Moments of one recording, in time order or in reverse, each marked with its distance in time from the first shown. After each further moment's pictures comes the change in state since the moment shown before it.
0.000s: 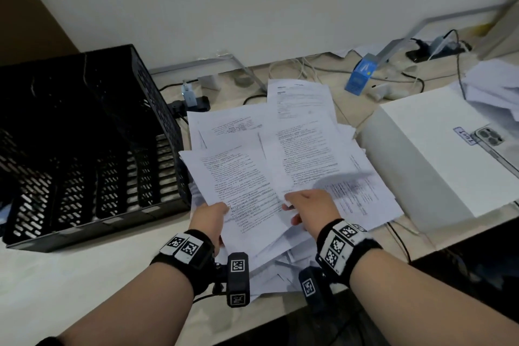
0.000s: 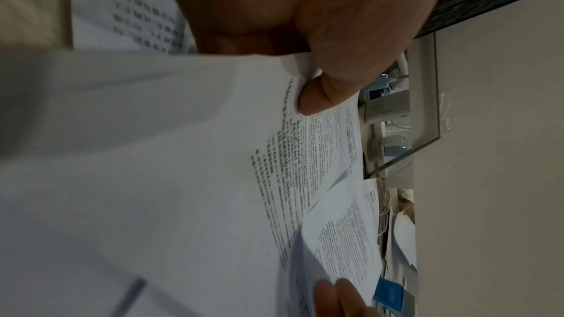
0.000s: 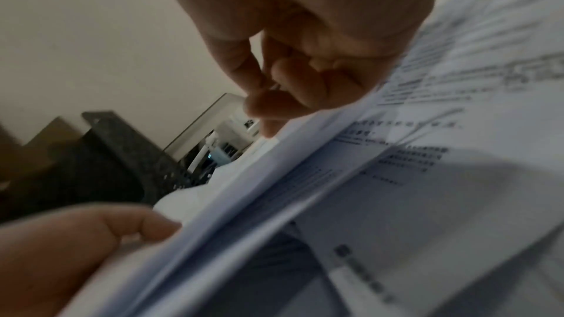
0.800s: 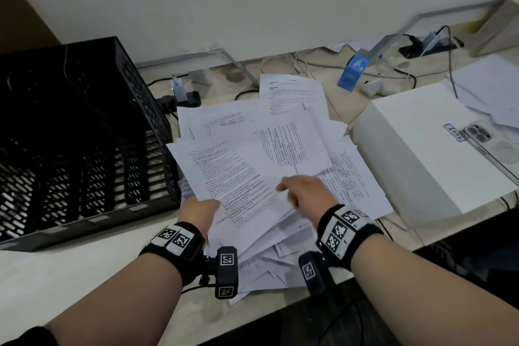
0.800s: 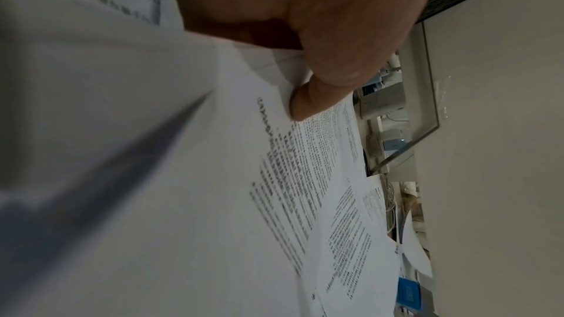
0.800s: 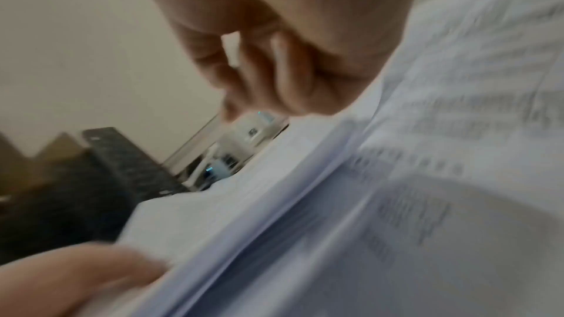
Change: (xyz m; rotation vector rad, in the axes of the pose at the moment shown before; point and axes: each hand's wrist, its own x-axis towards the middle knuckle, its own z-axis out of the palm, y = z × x) left_hand 0.013 0.004 -0.001 0.186 0.039 0.099; right_hand 0.008 -0.015 -0.018 -0.048 -0.161 -0.058
